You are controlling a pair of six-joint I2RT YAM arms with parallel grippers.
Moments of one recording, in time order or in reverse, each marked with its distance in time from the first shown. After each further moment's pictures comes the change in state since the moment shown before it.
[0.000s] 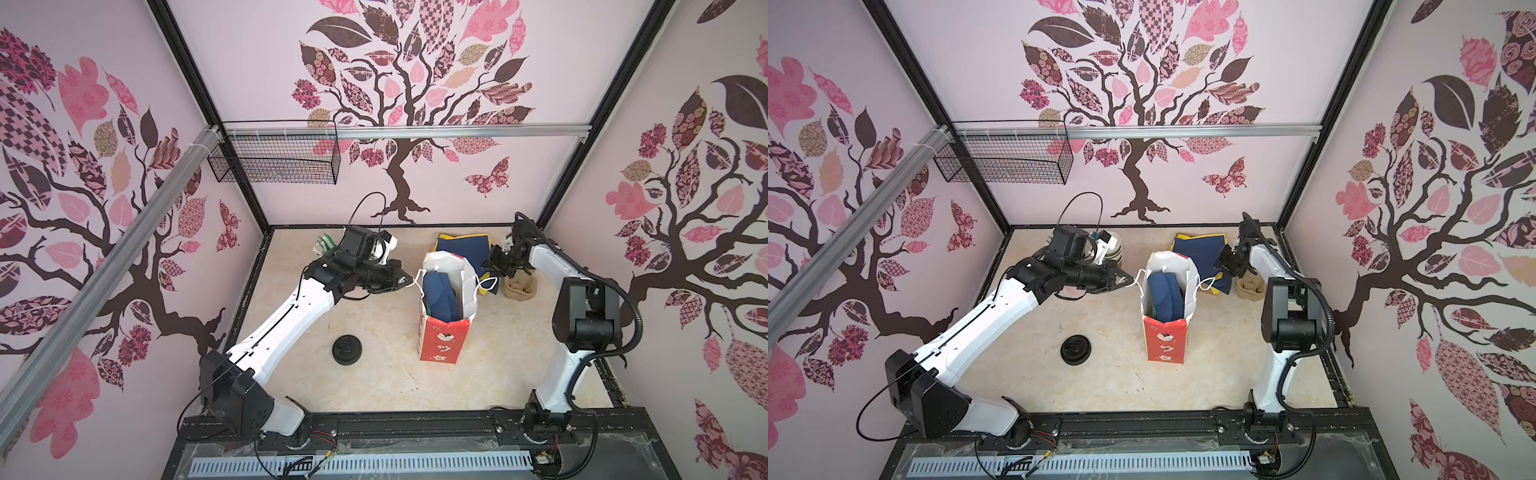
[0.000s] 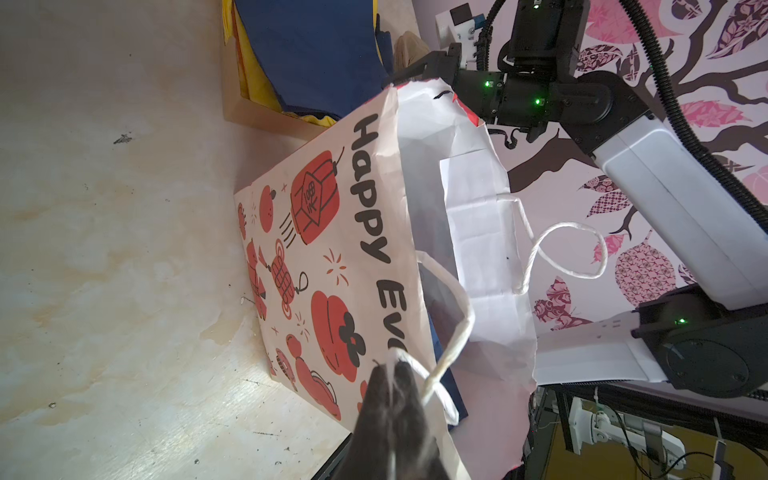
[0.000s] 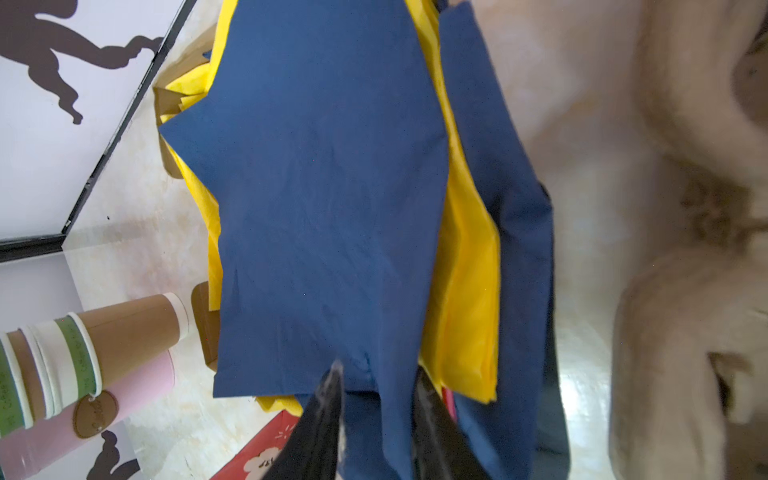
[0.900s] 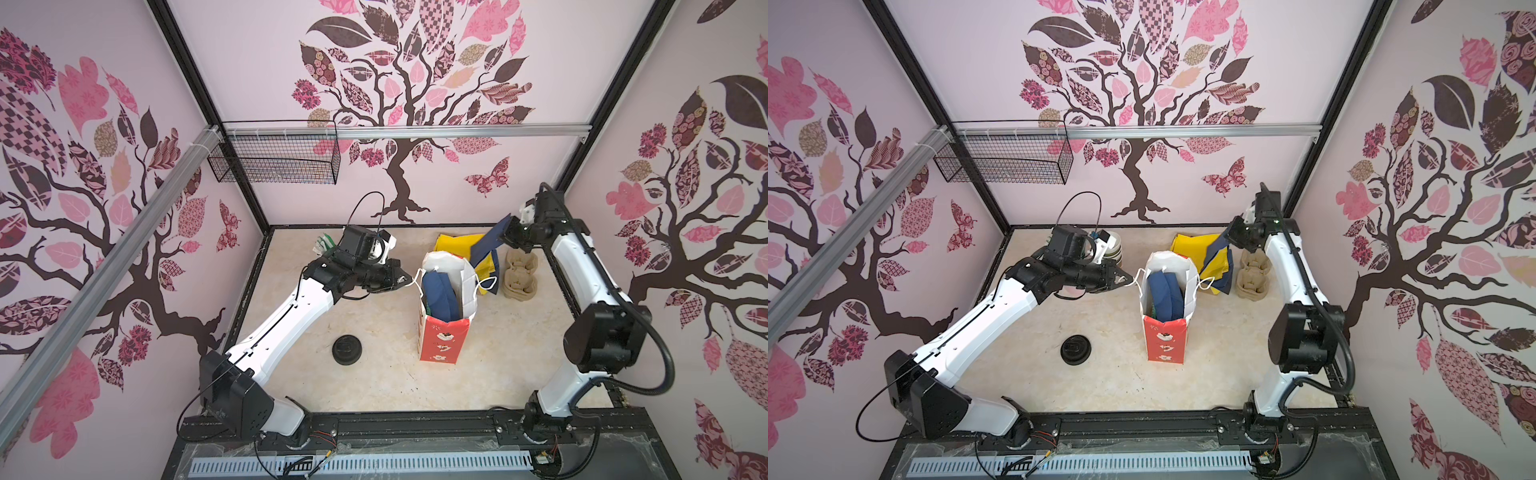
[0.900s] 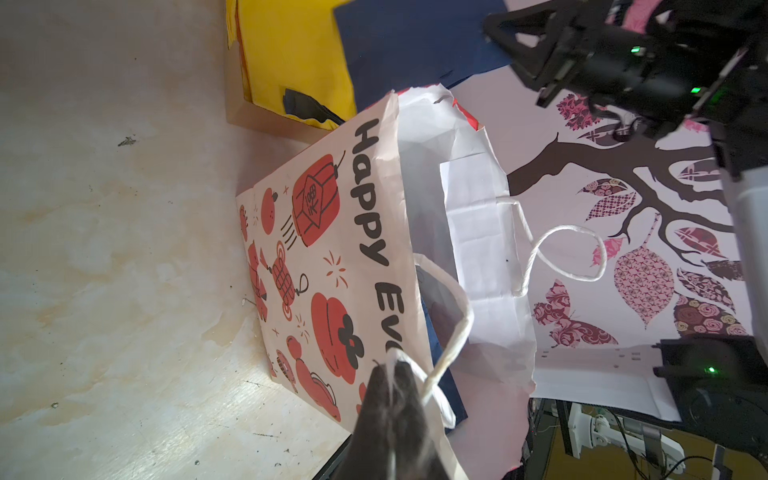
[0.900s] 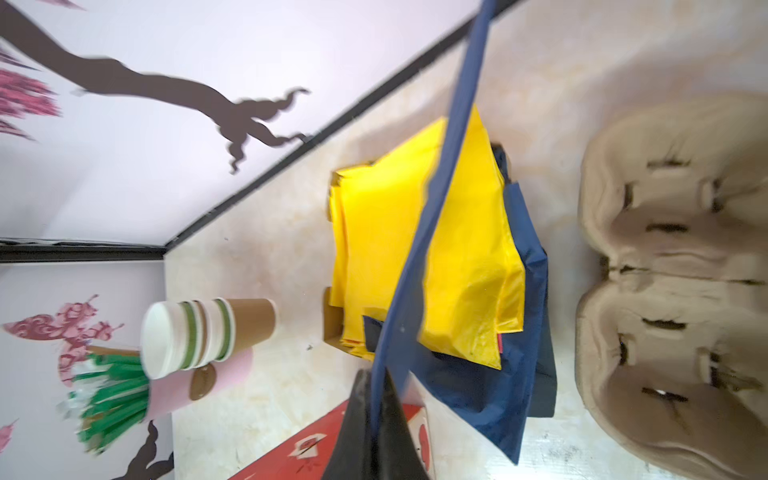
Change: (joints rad) left arm 0.006 -0.002 -0.001 0.008 0.001 -0.010; right arm -0.014 -0.262 0.289 -0.202 0.021 -0.063
